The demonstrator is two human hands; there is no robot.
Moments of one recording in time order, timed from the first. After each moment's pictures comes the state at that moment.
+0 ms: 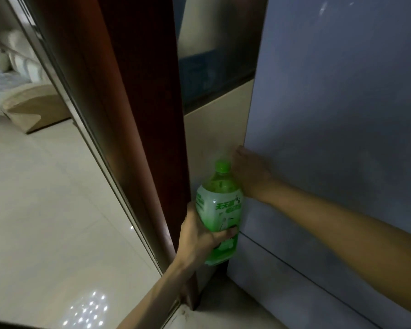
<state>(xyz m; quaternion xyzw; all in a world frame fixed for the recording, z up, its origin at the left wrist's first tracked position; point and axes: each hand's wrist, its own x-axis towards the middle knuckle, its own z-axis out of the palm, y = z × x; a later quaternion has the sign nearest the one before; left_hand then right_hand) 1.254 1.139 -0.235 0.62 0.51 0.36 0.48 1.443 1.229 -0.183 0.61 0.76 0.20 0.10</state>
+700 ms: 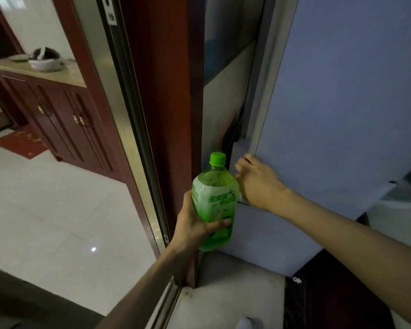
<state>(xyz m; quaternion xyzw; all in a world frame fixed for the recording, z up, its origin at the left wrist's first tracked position) 1.108 1.104 -0.239 0.65 0.34 0.29 0.61 1.305 1.061 -0.170 0.64 0.69 0.28 0.16</state>
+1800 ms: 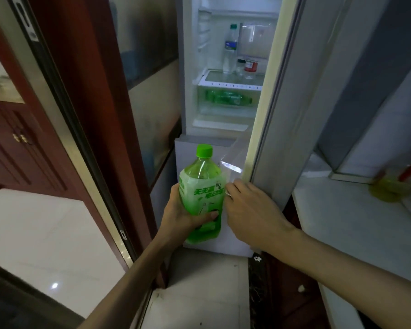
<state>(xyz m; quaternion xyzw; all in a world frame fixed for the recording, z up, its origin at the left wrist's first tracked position) 1.138 0.960 -0.205 0.72 0.27 0.29 0.57 1.249 0.817 -0.138 0.74 0.63 0.22 0.07</state>
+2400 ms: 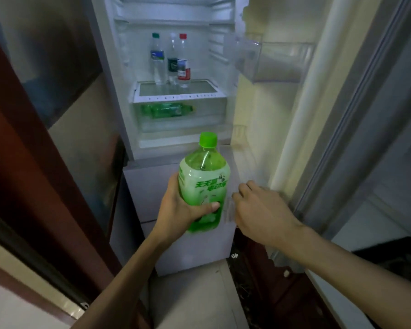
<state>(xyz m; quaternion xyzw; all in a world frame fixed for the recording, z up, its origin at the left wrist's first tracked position) 1.228 1.012 -0.153 0.76 0.09 0.21 0.61 1.281 0.827 -0.113 0.89 0.41 0.14 0.10</state>
